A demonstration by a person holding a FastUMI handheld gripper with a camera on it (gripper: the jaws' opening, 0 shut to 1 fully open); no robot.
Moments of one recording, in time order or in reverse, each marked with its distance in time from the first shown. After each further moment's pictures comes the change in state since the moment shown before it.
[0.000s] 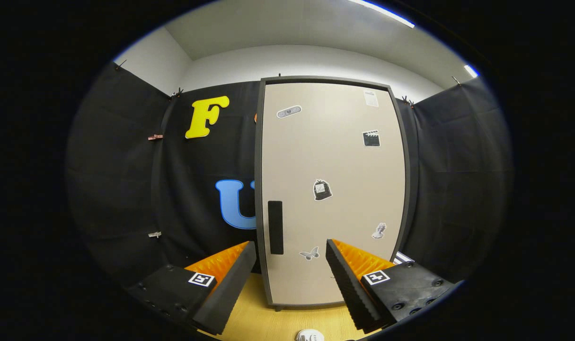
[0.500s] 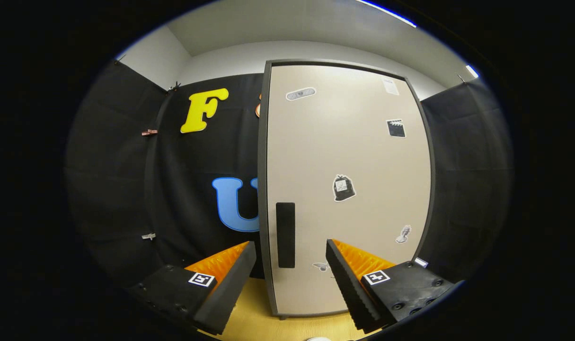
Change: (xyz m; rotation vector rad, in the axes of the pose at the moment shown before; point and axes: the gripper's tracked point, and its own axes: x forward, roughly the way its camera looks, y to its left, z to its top) arm 0.082 0.022 -0.018 -0.009 0.010 -0.013
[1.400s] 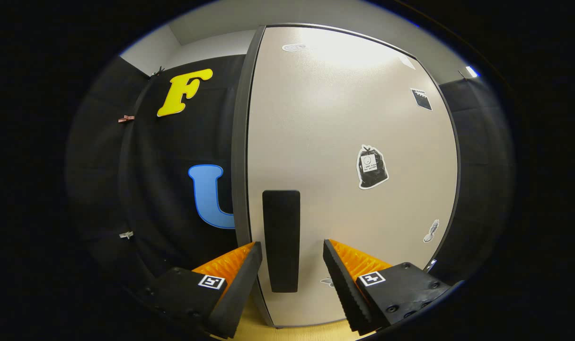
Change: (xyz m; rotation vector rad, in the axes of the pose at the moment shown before) arm 0.089 -0.004 -0.034 0.001 0.046 -0.088
